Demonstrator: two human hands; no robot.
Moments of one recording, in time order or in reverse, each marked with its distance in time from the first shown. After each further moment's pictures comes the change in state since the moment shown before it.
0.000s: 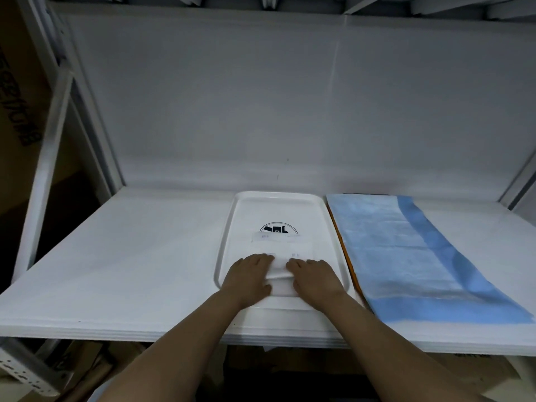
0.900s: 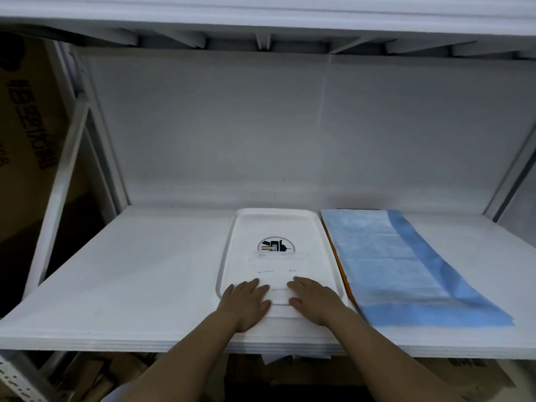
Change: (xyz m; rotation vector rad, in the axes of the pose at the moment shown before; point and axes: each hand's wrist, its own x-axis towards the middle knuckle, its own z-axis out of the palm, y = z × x) left_hand -0.036 0.014 -0.012 0.048 -0.257 -0.107; right_hand -0.030 -0.008 -0.030 0.293 -0.300 0.127
